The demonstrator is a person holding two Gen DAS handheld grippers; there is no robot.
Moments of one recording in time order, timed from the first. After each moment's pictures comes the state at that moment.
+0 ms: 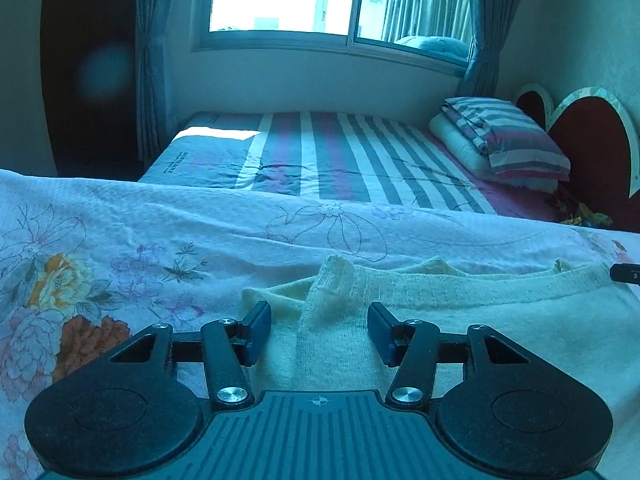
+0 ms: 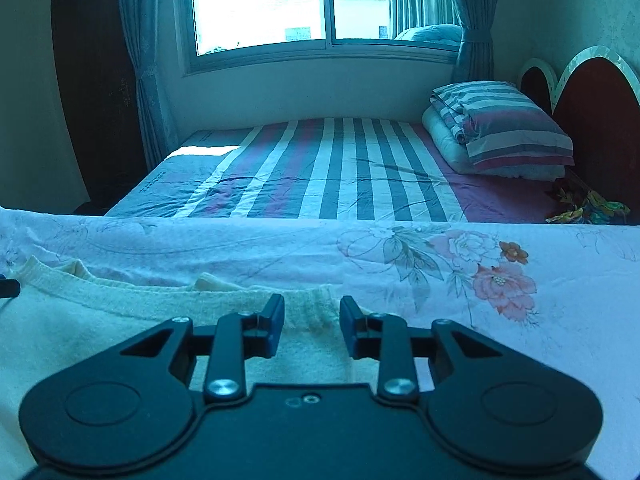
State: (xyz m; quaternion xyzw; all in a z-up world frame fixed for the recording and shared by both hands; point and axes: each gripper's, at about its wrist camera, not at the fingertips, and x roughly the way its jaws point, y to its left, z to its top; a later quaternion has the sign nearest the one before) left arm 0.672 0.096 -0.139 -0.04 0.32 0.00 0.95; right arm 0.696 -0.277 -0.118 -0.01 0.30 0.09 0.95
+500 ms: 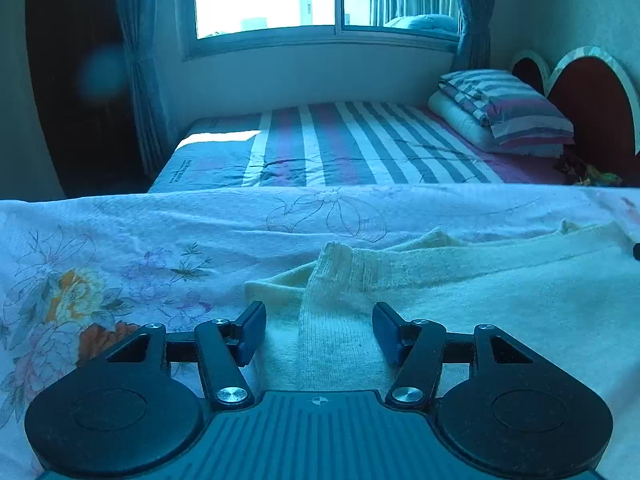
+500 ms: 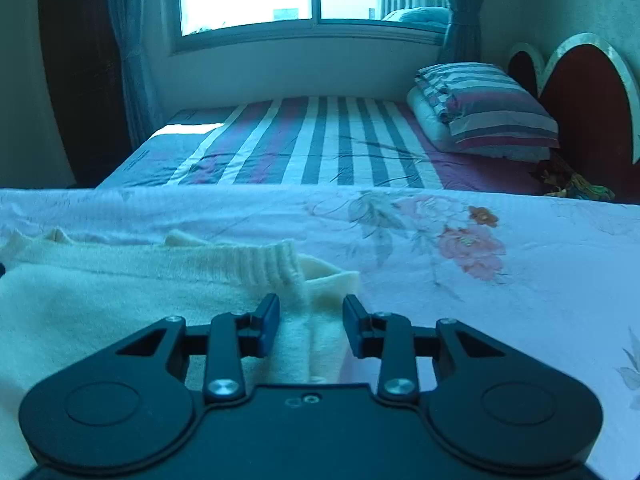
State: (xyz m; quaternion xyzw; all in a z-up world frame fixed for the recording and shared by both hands) left arm 0.656 0.086 -0.131 0.01 0.33 0.01 0.95; right arm 0.675 -0.299 -0.121 -0.01 0.32 0.06 0.95
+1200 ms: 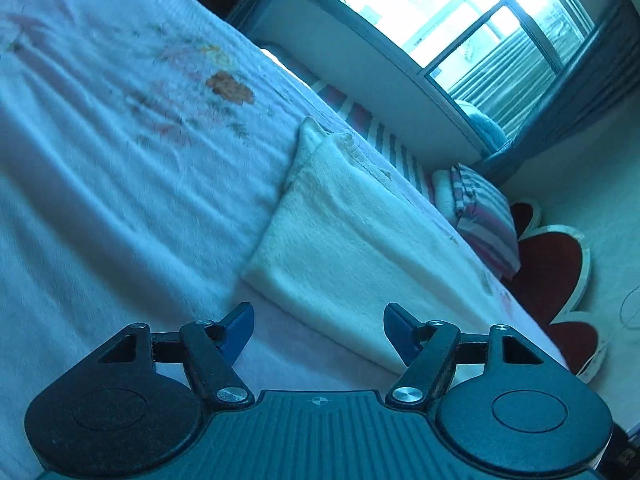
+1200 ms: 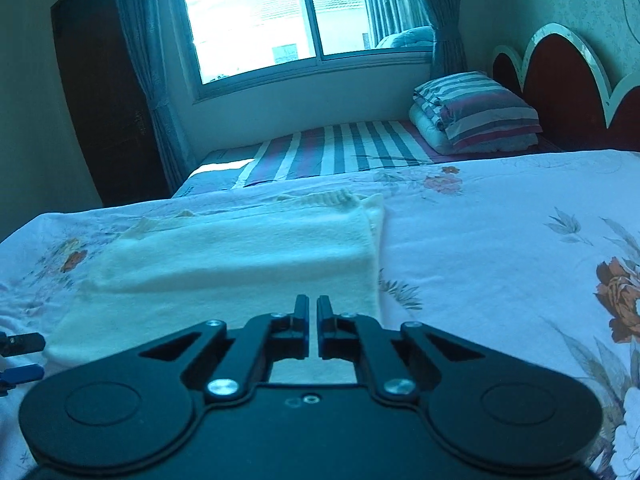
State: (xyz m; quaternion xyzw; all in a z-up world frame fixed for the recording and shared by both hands) left arm 0.412 0.095 -0.159 -0.37 0.31 0.03 0.87; right arm 0.476 -0.284 -0.091 0.05 0.28 0.09 0.95
